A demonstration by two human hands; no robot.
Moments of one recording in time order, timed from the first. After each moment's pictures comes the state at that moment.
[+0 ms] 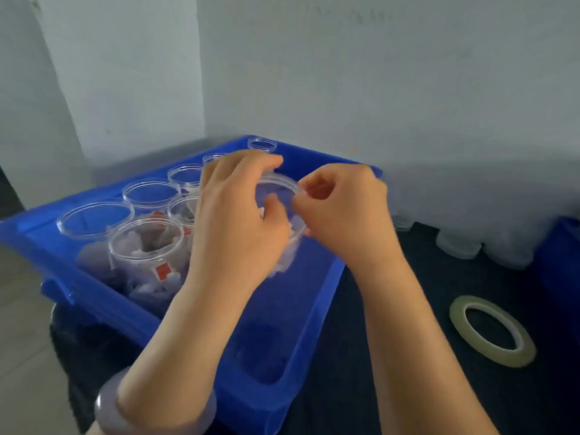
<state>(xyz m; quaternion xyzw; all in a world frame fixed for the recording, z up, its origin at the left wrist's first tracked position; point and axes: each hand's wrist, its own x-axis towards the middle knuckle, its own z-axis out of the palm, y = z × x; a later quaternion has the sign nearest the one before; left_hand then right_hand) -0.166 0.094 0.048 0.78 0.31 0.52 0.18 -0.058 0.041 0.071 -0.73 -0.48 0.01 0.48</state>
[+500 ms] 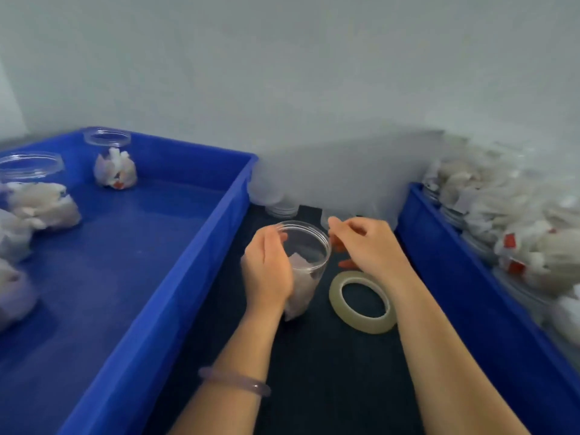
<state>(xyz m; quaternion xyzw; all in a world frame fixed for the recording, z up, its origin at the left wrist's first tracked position) 0.058 0.026 -0.051 0.59 0.31 0.41 0.62 0.146 -0.074 -0.005 -0.83 -0.25 0.07 0.49</state>
